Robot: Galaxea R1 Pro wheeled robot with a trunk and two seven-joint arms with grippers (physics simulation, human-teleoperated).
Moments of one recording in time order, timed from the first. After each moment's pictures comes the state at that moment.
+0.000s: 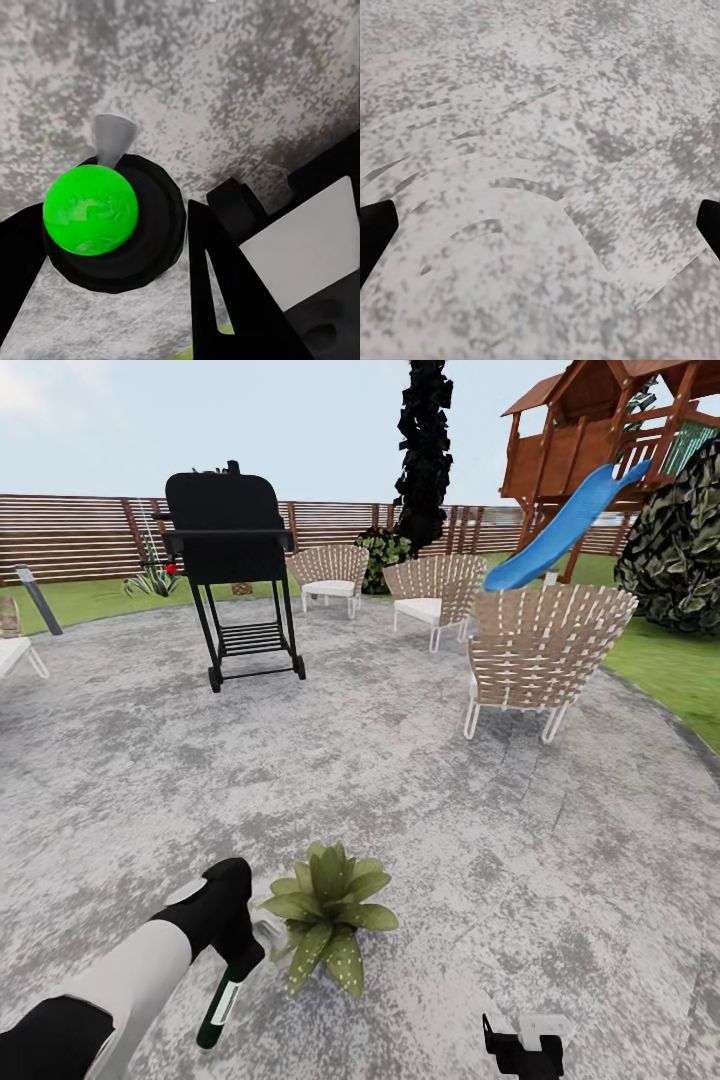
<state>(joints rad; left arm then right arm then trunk) -0.84 0.04 -0.33 -0.49 -0.92 0.99 -1.16 -0.41 -0.06 0.09 -0.11 -0.06 -0.54 -0.09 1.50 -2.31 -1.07</state>
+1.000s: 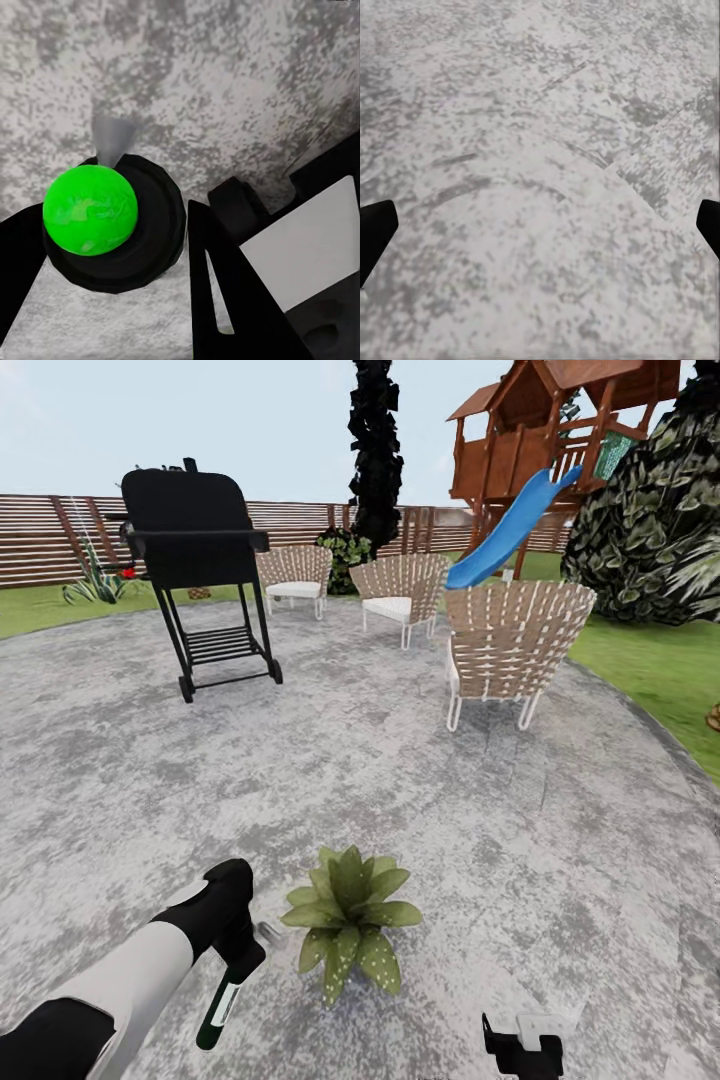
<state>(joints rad) -0.83 0.03 -0.33 -0.49 -0.92 0.99 -1.15 -0.41 -0.06 0.09 -0.11 -0.06 -0.54 -0.10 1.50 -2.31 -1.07</state>
